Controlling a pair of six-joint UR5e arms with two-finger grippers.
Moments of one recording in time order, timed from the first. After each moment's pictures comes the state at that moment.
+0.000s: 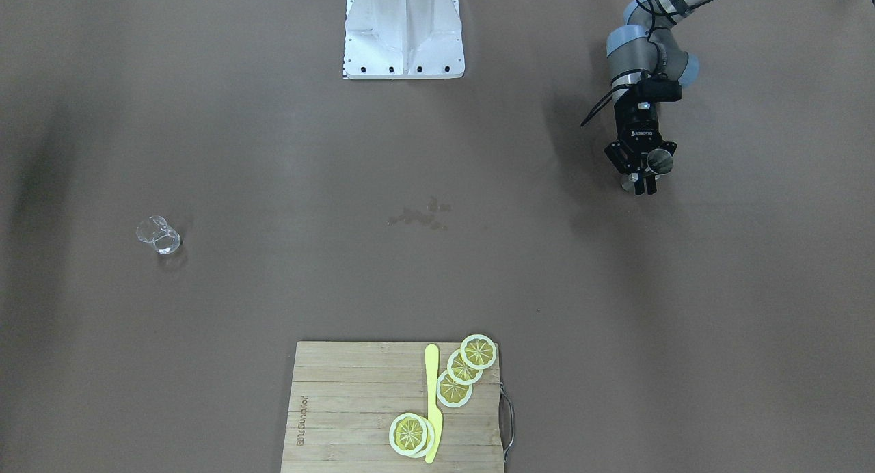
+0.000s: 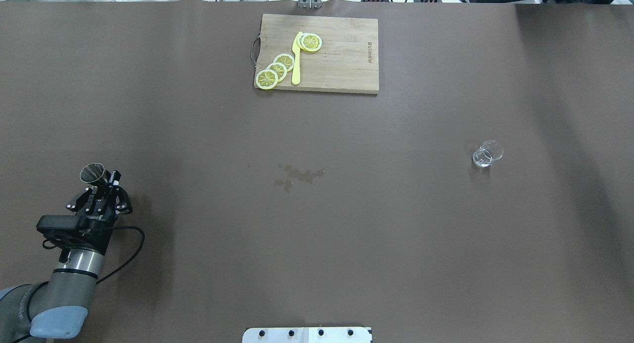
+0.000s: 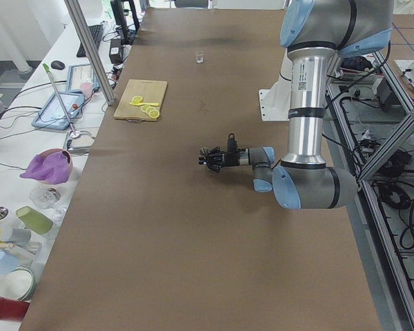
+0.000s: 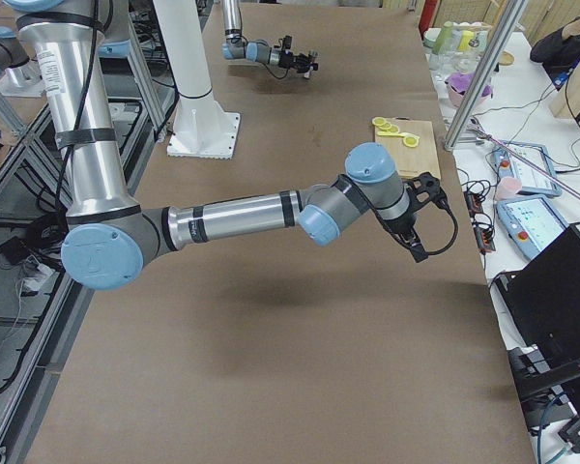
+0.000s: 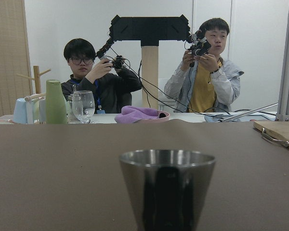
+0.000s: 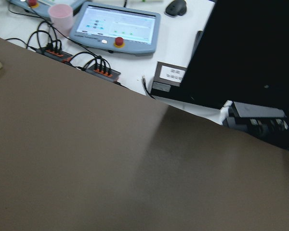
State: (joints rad) left arm -0.12 -1.56 -1.44 -2.83 -0.28 -1.24; right arm 1.51 -1.40 1.64 -1.13 2.20 0.24
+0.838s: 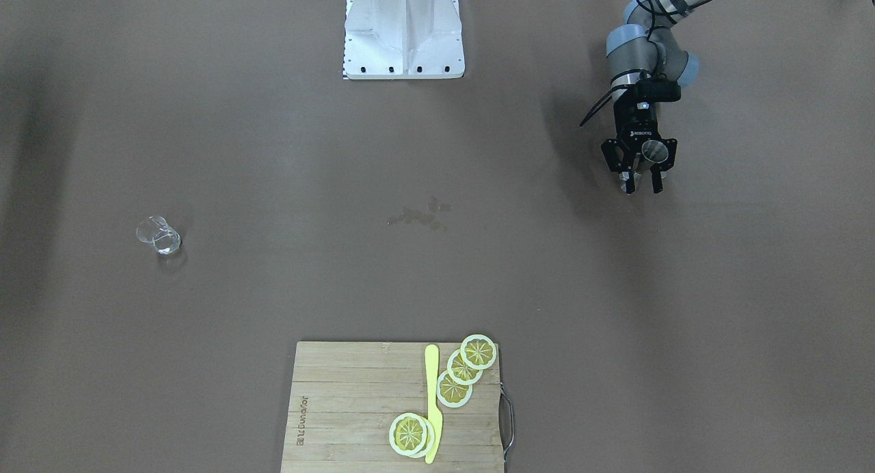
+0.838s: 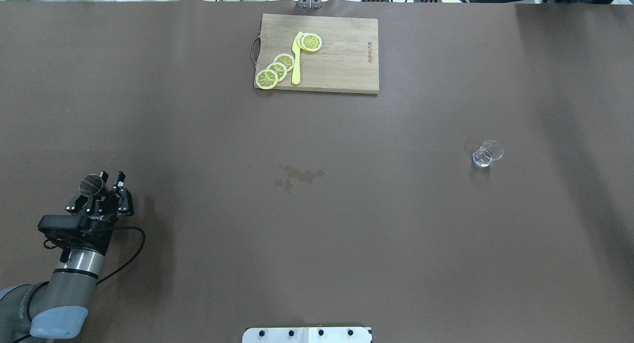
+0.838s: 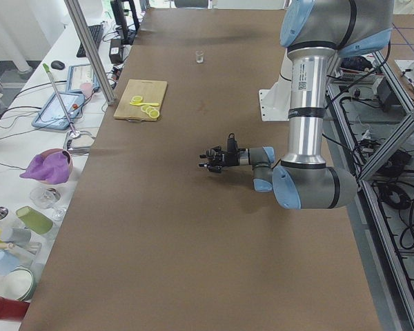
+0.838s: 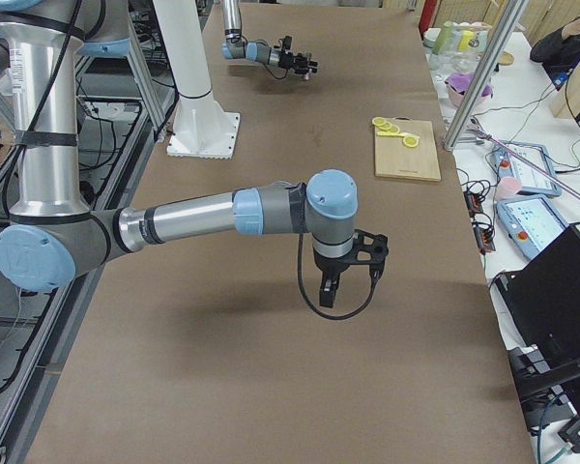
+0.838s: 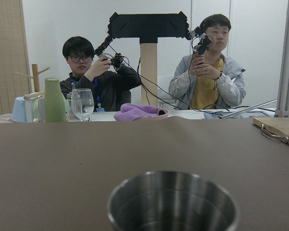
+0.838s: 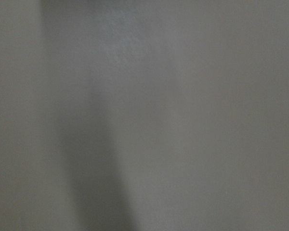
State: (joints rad) left arm -0.12 -1.56 -1.44 -2.82 -0.29 -1.24; right arm 1.65 -1.63 1.84 -1.71 2.33 0.23
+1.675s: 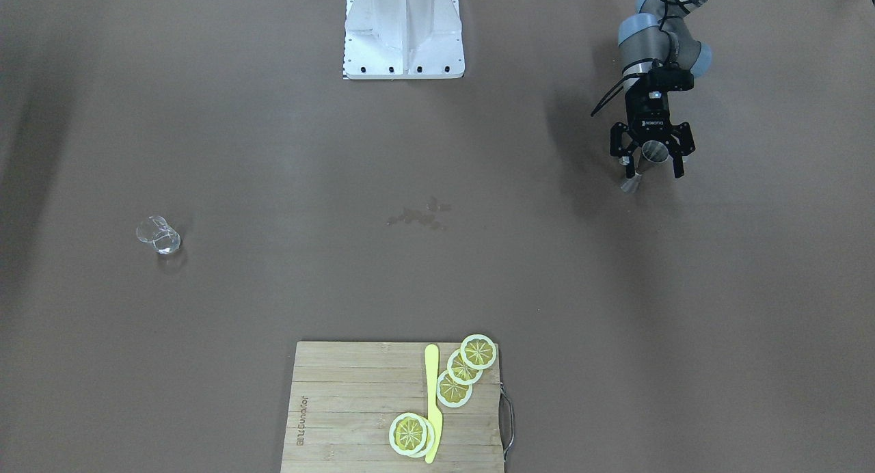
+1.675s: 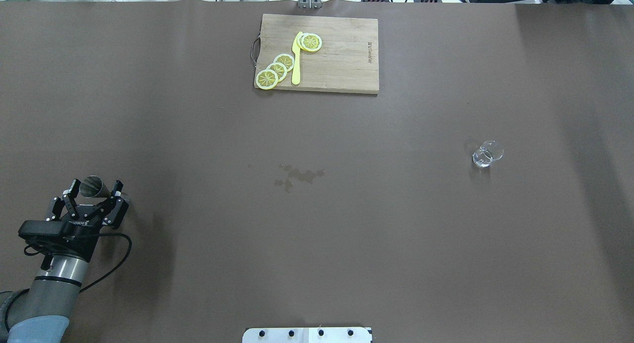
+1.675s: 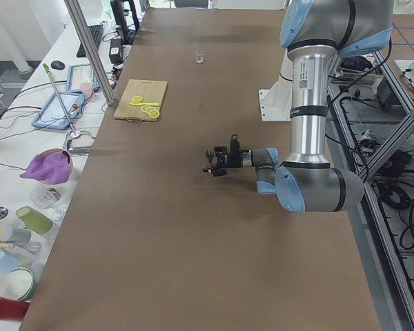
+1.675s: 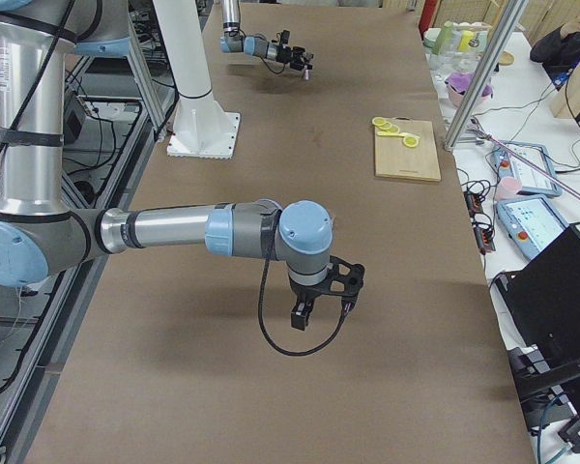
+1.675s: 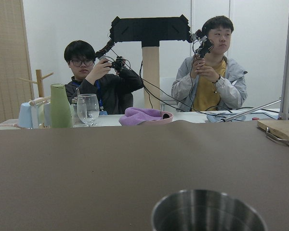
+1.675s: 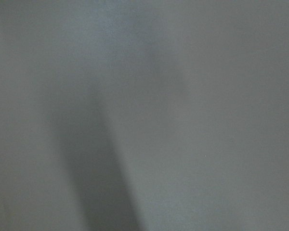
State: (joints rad) left arm -0.08 -1.48 -1.51 -2.82 -0.25 -1.23; right arm 1.68 -1.68 1.82 -1.71 2.36 0.18
